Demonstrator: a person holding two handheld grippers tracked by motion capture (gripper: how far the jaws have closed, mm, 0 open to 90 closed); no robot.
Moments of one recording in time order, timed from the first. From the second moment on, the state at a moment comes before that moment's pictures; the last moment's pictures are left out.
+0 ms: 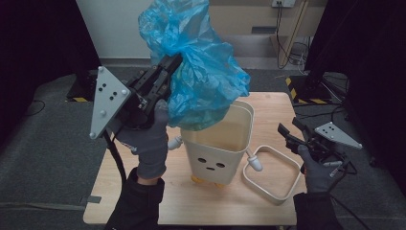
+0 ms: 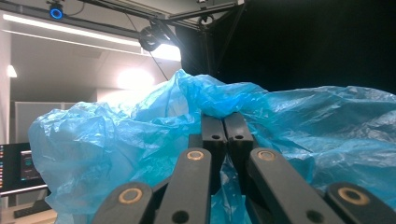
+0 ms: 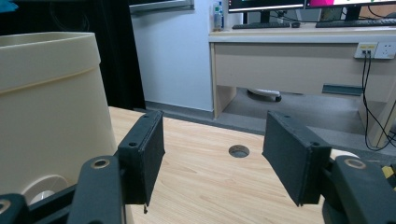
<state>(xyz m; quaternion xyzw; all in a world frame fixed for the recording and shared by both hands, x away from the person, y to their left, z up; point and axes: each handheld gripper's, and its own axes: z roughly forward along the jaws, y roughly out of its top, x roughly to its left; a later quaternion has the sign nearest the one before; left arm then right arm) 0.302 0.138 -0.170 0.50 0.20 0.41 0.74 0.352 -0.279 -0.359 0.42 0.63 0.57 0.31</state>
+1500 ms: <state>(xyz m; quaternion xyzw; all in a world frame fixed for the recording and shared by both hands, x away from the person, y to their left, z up) 0.317 0.226 -0.195 0.49 0.29 0.46 0.68 0.357 -0.289 -0.381 0.45 0.64 0.54 0.31</state>
